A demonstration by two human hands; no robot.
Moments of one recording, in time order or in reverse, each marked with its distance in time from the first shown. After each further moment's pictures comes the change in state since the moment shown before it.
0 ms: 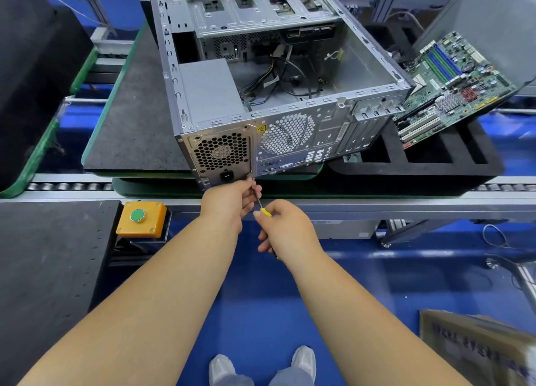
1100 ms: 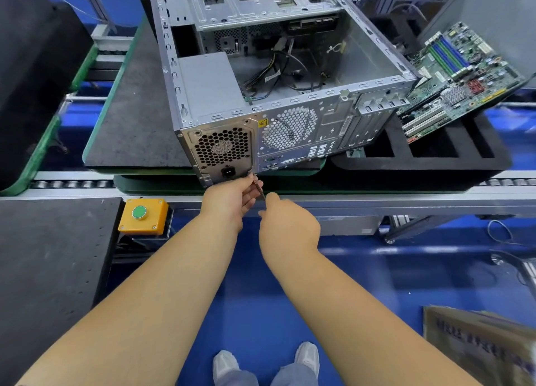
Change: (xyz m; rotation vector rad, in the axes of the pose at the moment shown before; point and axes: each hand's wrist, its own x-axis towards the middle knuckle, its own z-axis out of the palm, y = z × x) left_hand 0.010 -0.004 -0.006 -0.047 -0.044 -0.025; right_hand 0.001 -0.008 0.010 -0.929 0.221 -0.220
